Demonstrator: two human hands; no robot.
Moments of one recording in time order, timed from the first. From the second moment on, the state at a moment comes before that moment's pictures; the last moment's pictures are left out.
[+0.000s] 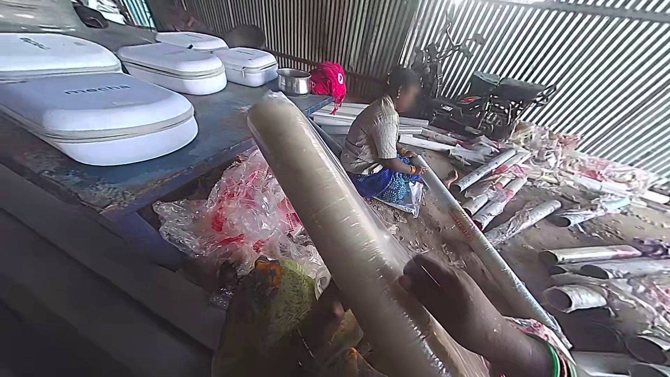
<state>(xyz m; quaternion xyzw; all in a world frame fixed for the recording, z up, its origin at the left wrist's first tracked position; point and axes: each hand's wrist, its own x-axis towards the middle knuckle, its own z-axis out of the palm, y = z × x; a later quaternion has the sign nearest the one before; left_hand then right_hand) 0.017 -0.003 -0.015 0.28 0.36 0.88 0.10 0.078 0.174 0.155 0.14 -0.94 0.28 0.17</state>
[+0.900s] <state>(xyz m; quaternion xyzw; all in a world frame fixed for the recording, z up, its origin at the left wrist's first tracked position) -0.001 -0.023 0.083 0.05 0.41 0.91 0.07 0.060 0.168 0.215 0.07 -0.97 0.11 0.19</state>
